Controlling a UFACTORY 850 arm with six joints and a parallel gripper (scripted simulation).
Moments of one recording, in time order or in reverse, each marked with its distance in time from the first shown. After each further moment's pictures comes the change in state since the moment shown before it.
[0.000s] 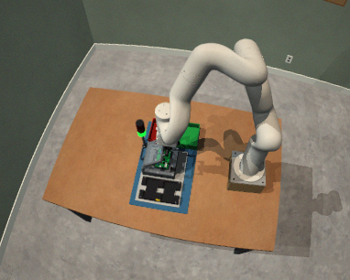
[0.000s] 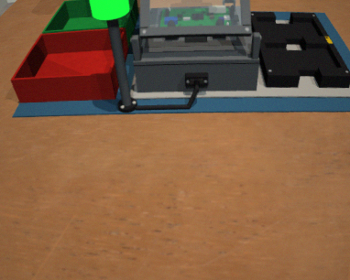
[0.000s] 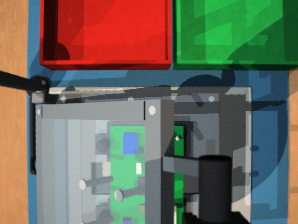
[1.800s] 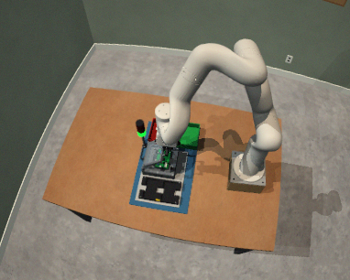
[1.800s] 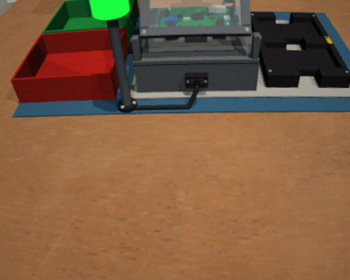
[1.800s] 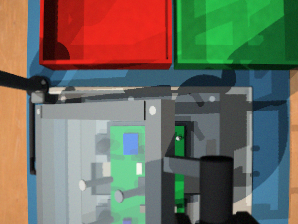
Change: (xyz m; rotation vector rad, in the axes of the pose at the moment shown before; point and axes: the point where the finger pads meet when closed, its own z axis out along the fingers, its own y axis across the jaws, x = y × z) arm 0.000 0.000 0.002 0.001 0.000 0.000
